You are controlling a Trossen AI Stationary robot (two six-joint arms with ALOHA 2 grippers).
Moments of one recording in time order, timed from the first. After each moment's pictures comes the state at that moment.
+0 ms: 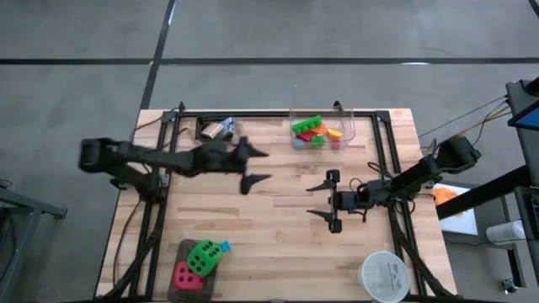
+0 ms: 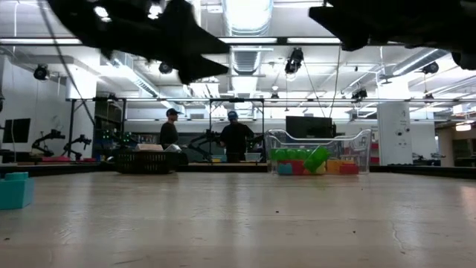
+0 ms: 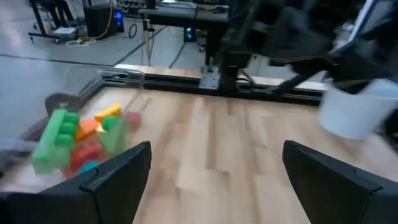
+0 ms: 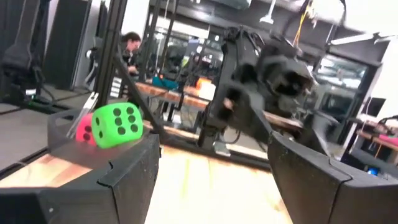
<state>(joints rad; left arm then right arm) 0.14 1.41 0.65 0.53 0.08 -0.04 0.36 1.40 0.29 1.30 0.30 -0.29</state>
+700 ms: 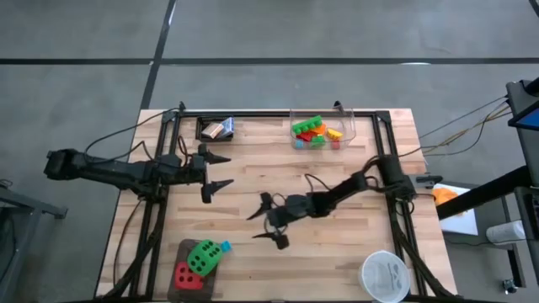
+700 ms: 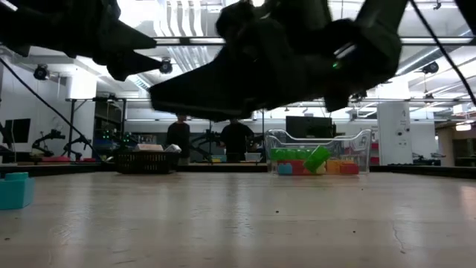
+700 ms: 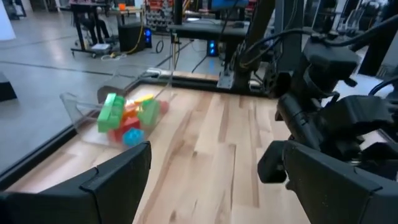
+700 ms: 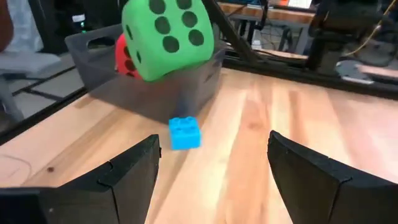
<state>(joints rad) -0.03 0.73 0.30 0.27 -0.20 -0.07 0.23 2.12 1.02 0.89 -0.10 -0.06</state>
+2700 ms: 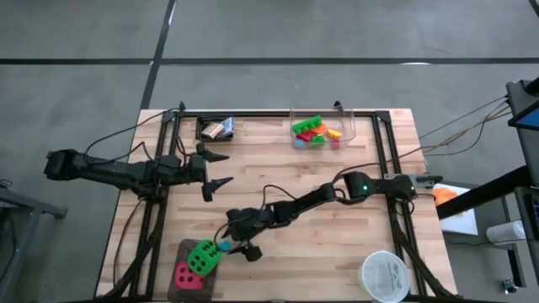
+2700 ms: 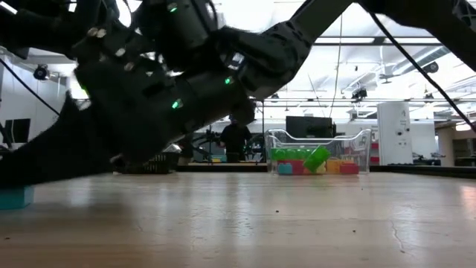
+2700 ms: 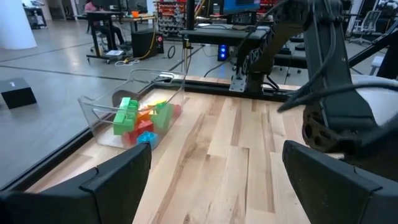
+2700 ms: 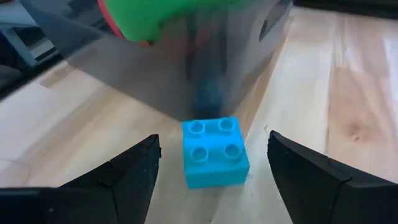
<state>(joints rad) -0.03 0.72 0.27 0.31 -0.25 -0.05 0.22 2.52 1.73 0.33 -0.26 -0.04</state>
